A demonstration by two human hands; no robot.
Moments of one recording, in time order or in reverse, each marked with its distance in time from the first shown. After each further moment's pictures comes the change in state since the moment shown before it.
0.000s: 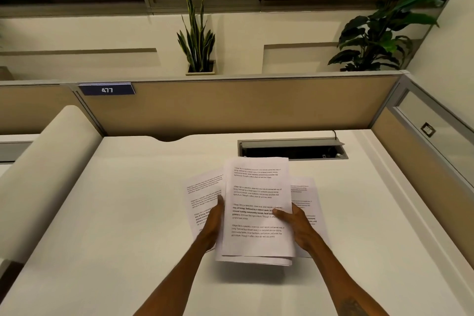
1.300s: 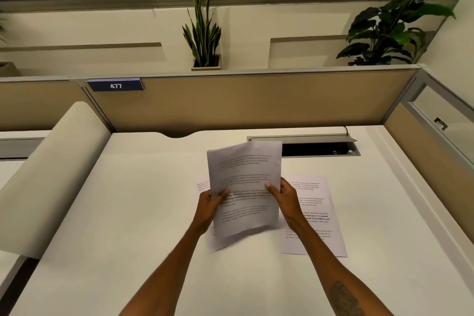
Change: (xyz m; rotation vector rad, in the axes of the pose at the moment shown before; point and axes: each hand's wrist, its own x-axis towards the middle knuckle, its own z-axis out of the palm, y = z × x) left_hand 0.025 0.023 -0.057 0.104 0.017 0.159; right_hand 0.023 -0.028 0.079 -0.242 0.073 -0.249
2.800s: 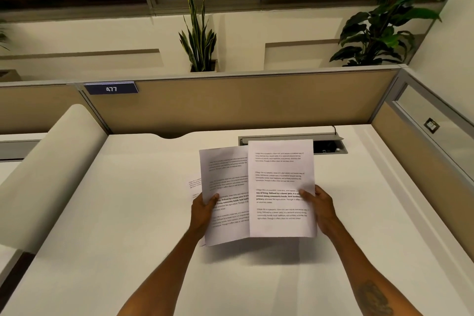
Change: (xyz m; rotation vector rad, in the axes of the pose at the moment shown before) left_hand -0.035 -0.012 0.032 0.054 0.187 -0.023; right_hand -0.028 0.018 -0.133 0.191 0.176 0.145
